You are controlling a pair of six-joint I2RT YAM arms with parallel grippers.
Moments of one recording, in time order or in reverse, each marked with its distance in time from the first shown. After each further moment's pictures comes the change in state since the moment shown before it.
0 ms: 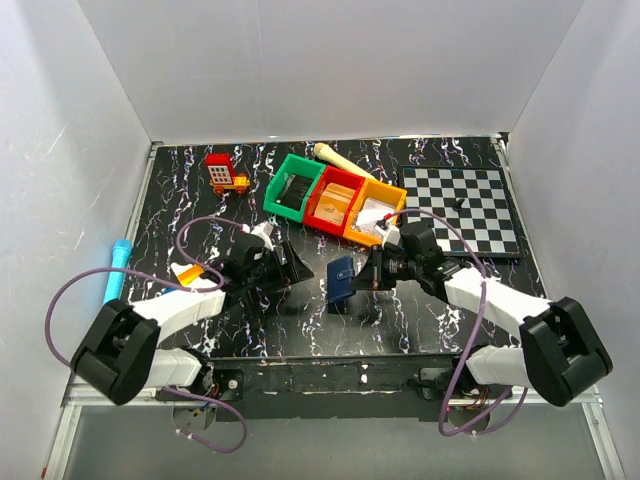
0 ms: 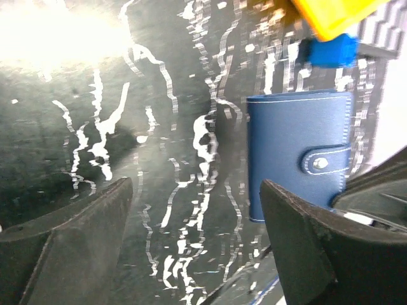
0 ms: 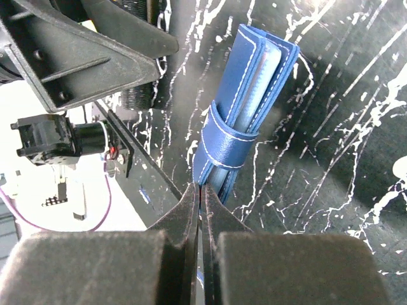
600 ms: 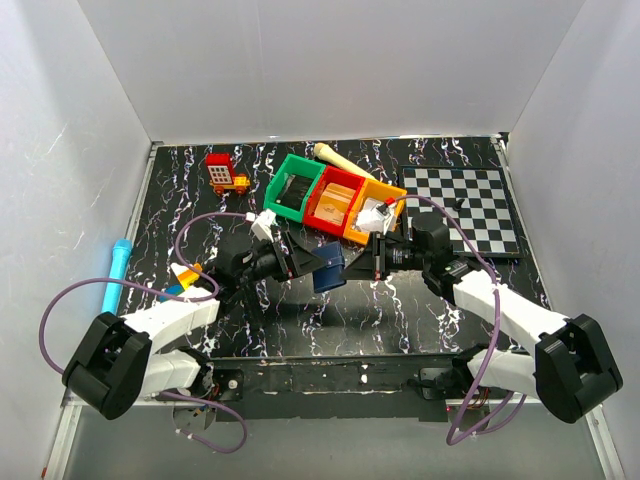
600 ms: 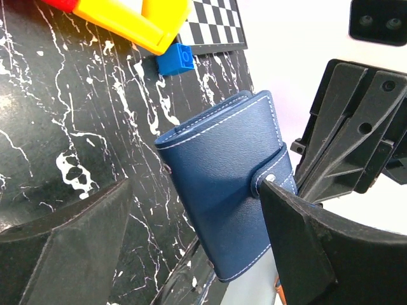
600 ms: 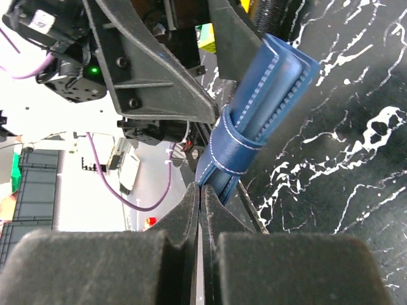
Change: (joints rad) left arm 0.001 -0.126 -0.075 0.398 0.232 -0.098; right arm 0.000 -0.118 0.055 0.143 -0.212 0.090
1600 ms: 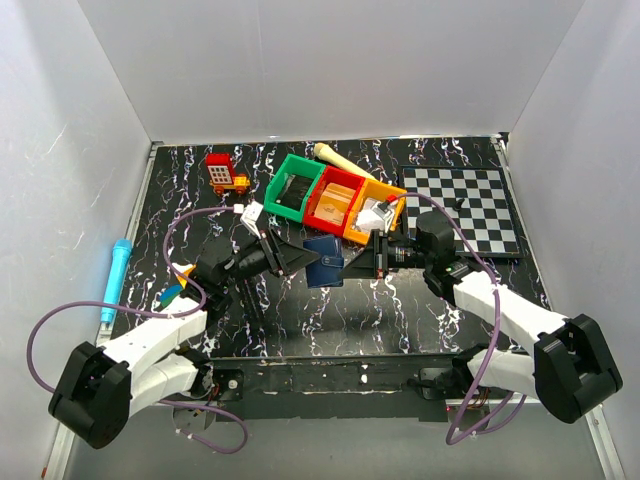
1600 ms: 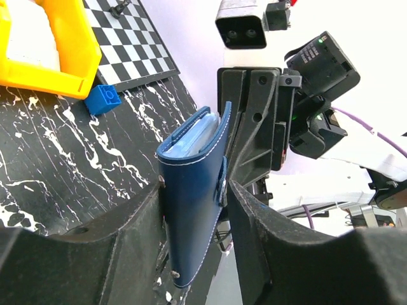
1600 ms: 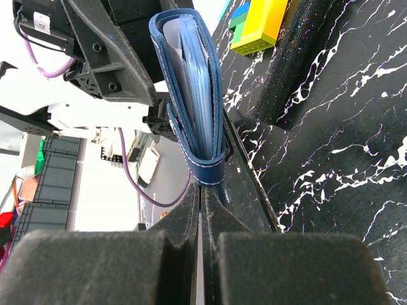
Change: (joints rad) left arm 0.014 -0.166 -0.014 0.132 0.093 -0.040; right arm -0.005 -0.002 -0.019 0.152 -0.097 0.090
